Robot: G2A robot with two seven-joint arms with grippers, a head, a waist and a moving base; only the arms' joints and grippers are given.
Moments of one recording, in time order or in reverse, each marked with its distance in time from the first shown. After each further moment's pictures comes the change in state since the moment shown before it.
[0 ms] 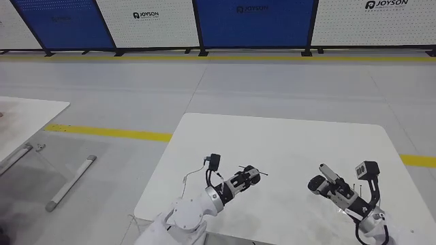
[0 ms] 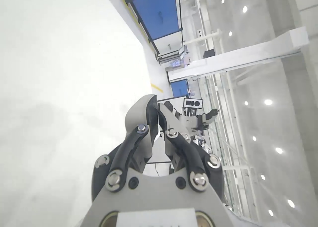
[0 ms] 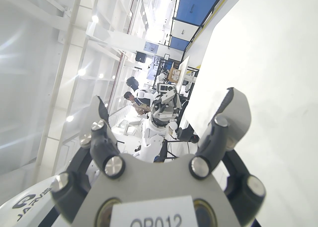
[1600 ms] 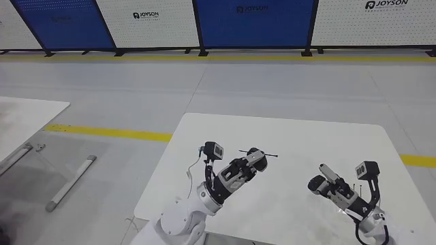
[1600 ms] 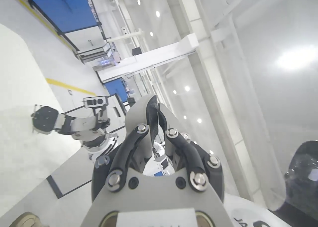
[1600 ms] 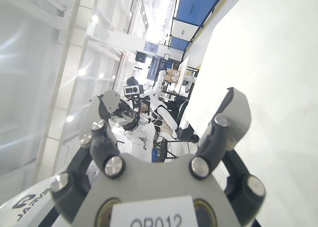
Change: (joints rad) left arm 0.041 0.000 -0.050 -0.210 -0.252 -0.219 -0.040; right arm 0.000 0.000 0.000 0.000 0.000 0.000 0.000
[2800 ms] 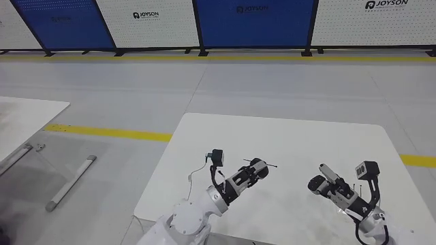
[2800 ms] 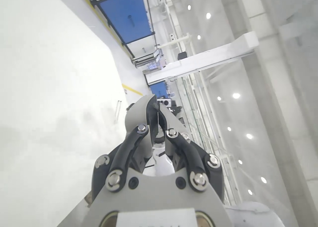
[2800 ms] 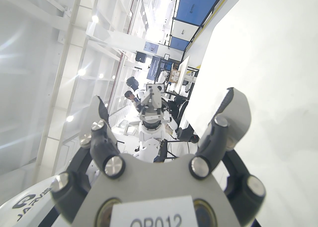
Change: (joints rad) left arm -0.032 -0.006 0.065 0.111 0.171 0.057 0.092; right arm 0.000 0.000 0.000 0.000 0.000 0.000 0.000
